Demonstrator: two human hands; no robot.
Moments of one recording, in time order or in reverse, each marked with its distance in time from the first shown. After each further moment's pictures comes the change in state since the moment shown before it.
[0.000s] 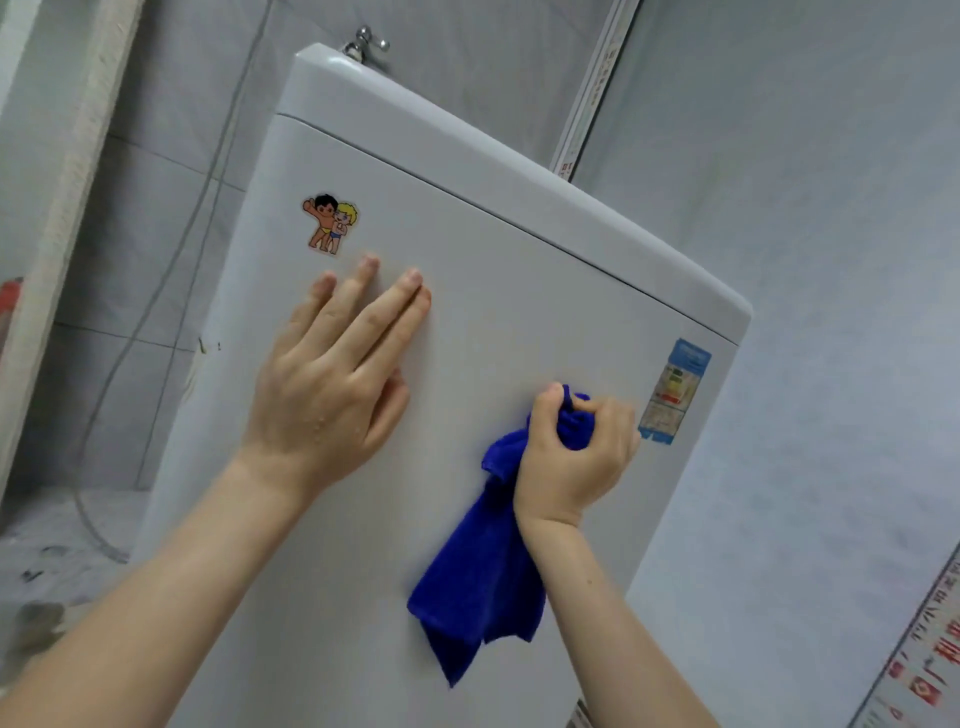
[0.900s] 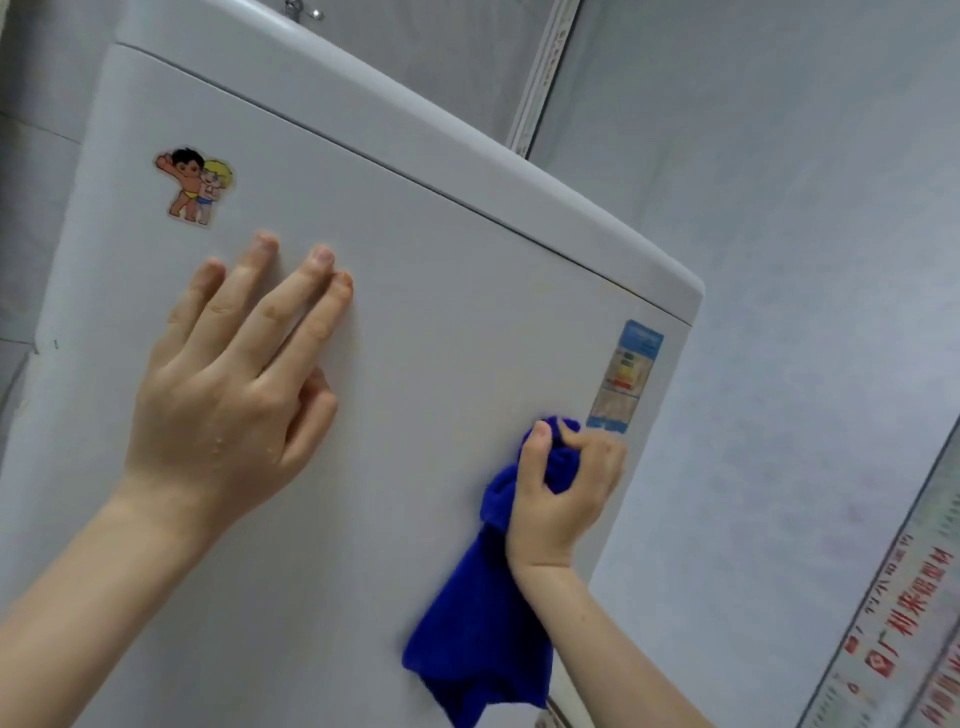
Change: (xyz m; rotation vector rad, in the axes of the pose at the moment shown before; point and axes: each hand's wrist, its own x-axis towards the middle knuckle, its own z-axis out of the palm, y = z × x) left_hand -0.006 0.006 0.017 0.033 0.073 -0.008; right_hand 0.001 0.059 -0.031 0.014 -0.083 -0.097
